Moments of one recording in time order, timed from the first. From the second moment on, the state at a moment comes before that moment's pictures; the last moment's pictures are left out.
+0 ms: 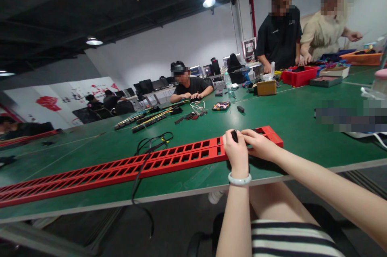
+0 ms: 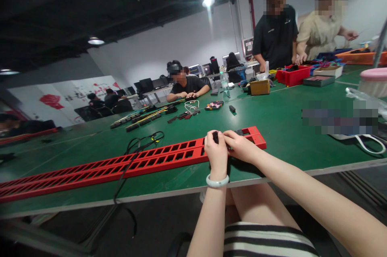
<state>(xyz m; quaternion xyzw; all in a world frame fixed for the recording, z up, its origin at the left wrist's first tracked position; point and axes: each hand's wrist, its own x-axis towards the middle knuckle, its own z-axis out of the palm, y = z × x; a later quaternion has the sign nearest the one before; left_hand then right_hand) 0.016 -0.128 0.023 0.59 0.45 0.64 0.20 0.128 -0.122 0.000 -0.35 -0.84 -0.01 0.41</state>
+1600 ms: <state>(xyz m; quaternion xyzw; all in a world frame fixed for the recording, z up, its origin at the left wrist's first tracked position) 0.004 -0.121 0.008 0.62 0.52 0.59 0.05 0.160 -0.111 0.002 -0.44 -0.80 0.18 0.37</state>
